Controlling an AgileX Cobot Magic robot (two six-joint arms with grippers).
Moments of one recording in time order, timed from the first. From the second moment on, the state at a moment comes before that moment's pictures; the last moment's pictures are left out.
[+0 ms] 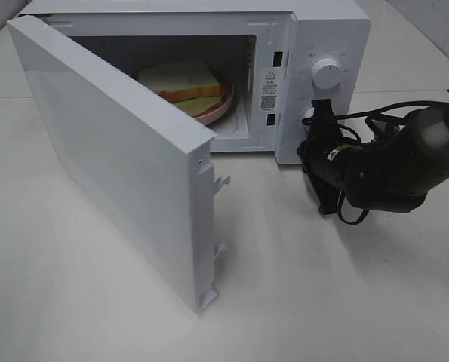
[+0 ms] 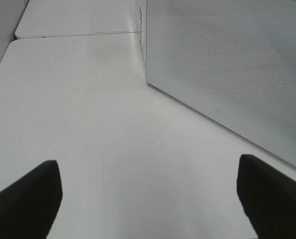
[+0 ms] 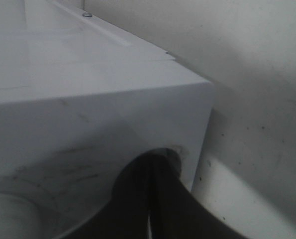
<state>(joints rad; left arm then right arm) 0.00 -0.01 -0.50 -0.16 1.04 0.12 0.40 2.11 -0.84 0.41 -0.78 1.32</state>
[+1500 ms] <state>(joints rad) 0.00 -0.01 -0.50 -0.16 1.04 0.12 0.37 1.89 -0.65 0.20 -0.64 1.39</state>
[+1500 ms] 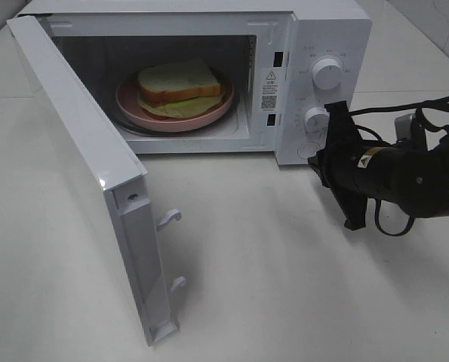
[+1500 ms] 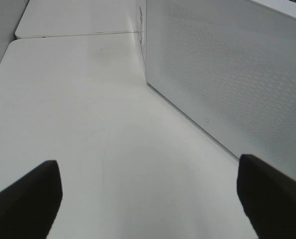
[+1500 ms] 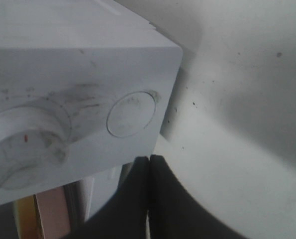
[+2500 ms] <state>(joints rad) 0.00 -0.01 -0.50 -0.16 1.04 0.12 0.37 1.44 -0.59 0.13 0.08 0.80</state>
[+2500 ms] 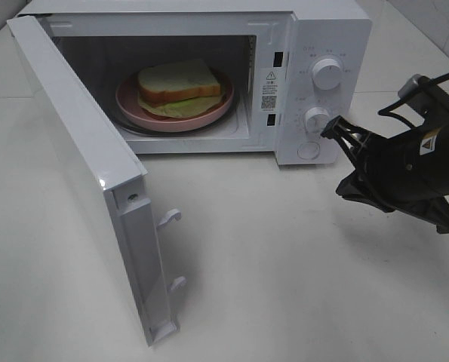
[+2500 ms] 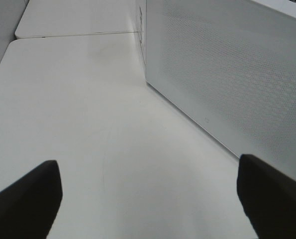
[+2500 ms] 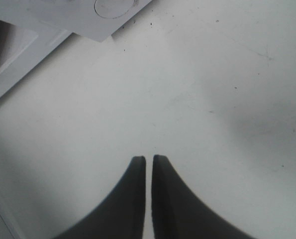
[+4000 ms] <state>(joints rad) 0.00 -0.01 -0.50 -0.16 1.04 0.12 0.37 1.41 -0.88 0.10 0.63 -0.92</state>
